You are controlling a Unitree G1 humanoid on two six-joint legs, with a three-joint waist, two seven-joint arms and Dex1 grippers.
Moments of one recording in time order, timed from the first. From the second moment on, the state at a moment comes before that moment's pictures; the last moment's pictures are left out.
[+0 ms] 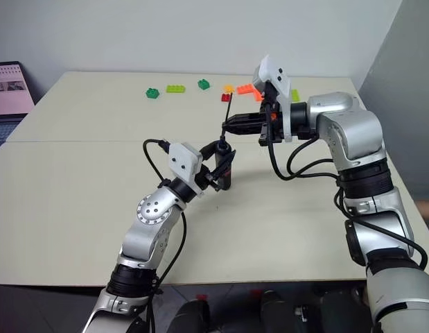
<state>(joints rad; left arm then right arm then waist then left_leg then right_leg) -0.40 0.18 -0.12 -0.10 -0.12 0.09 -0.43 -1.12 -0.51 0.17 0.20 0.38 0.68 1.20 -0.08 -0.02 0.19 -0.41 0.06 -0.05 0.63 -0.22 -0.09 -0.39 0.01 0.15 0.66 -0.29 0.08</state>
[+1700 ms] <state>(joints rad) -0.40 0.18 -0.12 -0.08 -0.12 0.08 -0.43 -1.18 -0.50 0.20 0.29 0.34 0.65 1.26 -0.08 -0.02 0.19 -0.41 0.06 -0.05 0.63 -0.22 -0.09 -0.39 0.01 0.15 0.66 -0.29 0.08</state>
